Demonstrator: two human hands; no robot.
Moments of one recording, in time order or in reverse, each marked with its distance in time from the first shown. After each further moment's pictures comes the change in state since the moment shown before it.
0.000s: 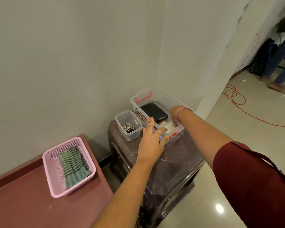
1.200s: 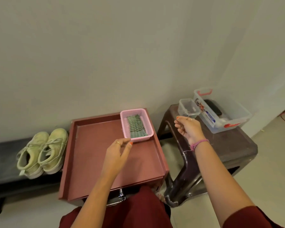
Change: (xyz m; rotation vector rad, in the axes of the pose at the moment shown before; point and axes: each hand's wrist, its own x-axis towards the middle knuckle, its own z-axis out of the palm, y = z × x) left_hand -0.294 -0.149 -0.164 -0.236 0.517 -0.313; right_hand -0.203 -0.173 0.056 1.765 -0.023 -0.098
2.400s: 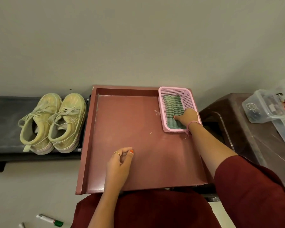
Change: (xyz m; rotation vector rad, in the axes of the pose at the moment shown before) left_hand 0.005 -0.164 -0.039 -0.277 0.106 -0.548; right_hand 0.130 0.133 0.191 -1.274 -0.061 -0.104
